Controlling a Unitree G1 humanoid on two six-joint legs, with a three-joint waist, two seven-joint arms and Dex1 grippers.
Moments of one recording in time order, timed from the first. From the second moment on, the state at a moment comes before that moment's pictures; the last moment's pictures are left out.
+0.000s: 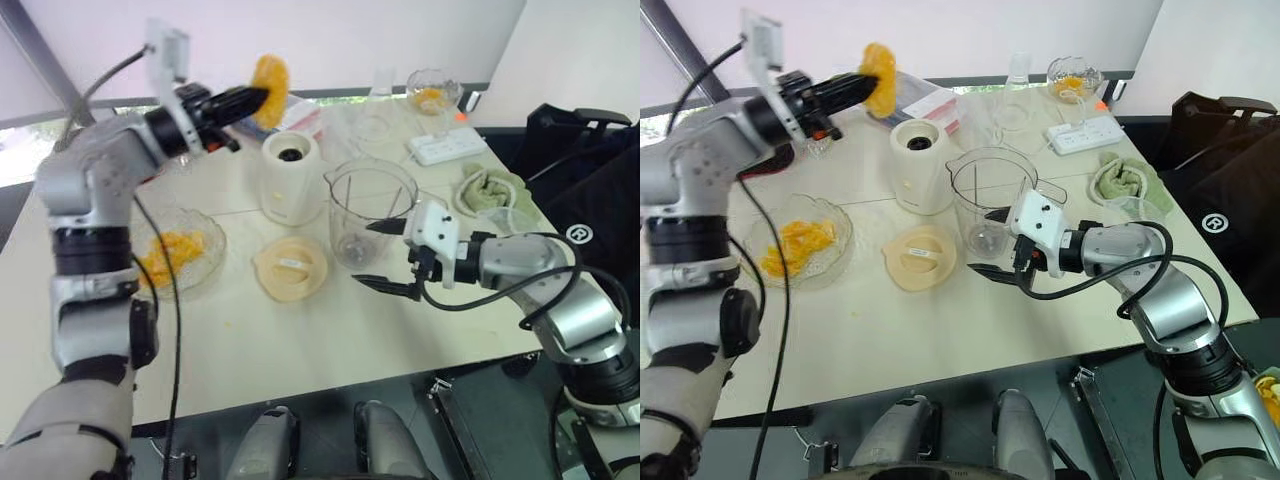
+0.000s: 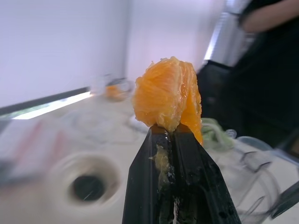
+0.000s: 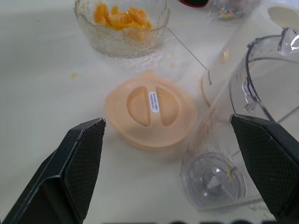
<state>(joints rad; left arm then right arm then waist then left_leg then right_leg) -1.07 0.50 0.15 0.30 -0.56 0.75 -0.84 -0.43 -0.75 0.13 -0.43 0.35 0.59 0.88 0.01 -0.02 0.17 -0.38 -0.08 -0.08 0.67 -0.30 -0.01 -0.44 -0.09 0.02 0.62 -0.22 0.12</state>
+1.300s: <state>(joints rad) -1.34 0.18 0.03 0.77 -0.31 0.38 -1.07 0.04 -0.81 -0.33 -0.80 0.50 0.87 0.65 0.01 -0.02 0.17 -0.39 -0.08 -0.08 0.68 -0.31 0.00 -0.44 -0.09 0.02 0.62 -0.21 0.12</state>
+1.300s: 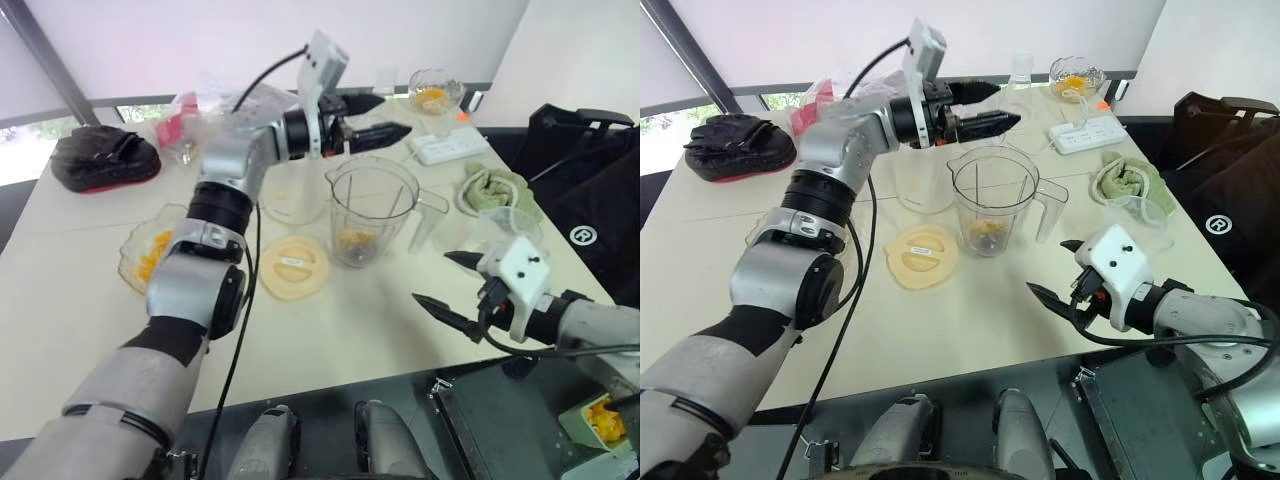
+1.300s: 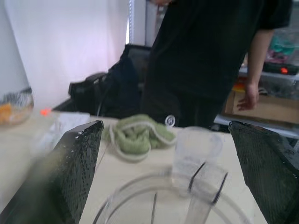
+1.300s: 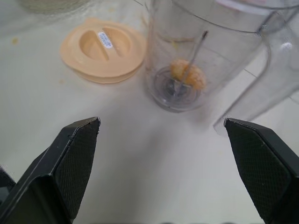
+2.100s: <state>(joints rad) -0.49 0.52 -0.07 -0.13 -0.38 0.58 -1.06 -0.01 -0.56 -0.36 -0.34 0.23 0.44 0.39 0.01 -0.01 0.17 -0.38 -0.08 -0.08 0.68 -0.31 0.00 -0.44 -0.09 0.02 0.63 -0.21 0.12</state>
